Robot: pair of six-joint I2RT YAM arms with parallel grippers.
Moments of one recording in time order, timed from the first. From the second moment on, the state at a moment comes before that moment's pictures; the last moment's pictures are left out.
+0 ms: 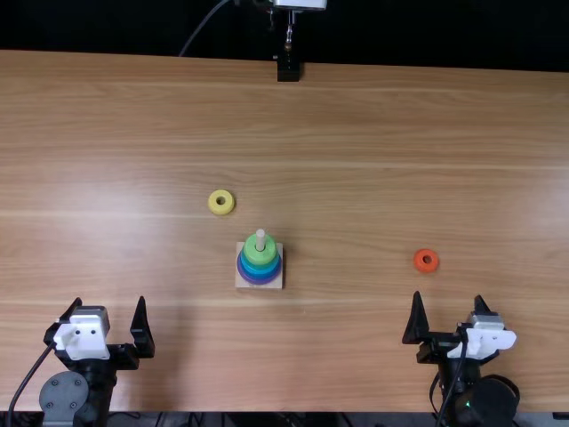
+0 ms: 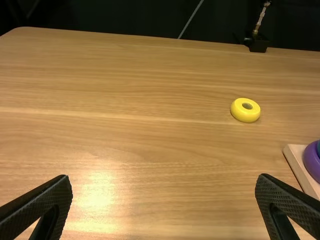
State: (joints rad) left arm -0.01 0.01 0.10 -0.37 0.00 -0.11; right arm -0.02 0.01 0.06 -0.20 0.01 0.03
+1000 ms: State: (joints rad) left arm 0.00 0.01 0.10 -0.38 0.00 -0.11; right arm -0.03 0.01 0.08 -0.25 0.01 0.03
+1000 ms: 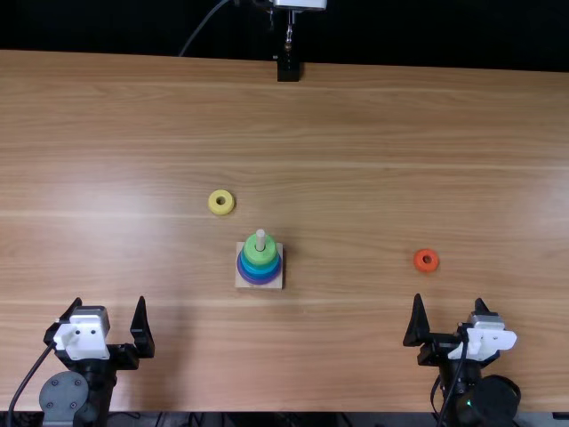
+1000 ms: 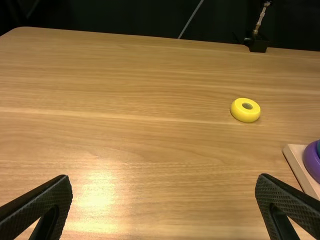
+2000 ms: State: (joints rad) left arm 0.01 0.02 0.15 -0.45 0.01 -0.10; right arm -0.03 0.01 0.08 -0.25 0.01 0.03
